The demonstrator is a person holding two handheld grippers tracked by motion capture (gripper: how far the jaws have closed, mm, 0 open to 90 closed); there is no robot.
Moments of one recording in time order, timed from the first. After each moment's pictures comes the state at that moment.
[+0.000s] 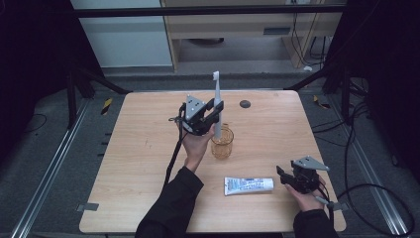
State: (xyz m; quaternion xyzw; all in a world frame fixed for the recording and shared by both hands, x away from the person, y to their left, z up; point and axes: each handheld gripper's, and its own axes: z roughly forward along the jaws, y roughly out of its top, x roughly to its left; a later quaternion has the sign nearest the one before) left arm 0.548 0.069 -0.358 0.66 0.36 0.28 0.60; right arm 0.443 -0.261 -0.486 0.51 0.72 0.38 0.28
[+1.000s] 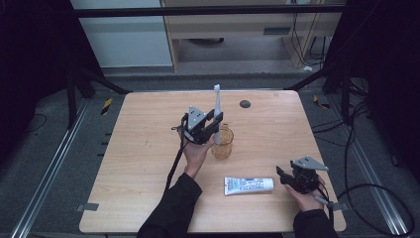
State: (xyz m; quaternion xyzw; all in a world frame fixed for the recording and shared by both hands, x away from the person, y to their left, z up) left arm 0.547 0.071 -0.398 0.67 0.36 0.27 0.59; right arm 0.442 -0.260 -0.487 0.51 0.72 0.37 0.28
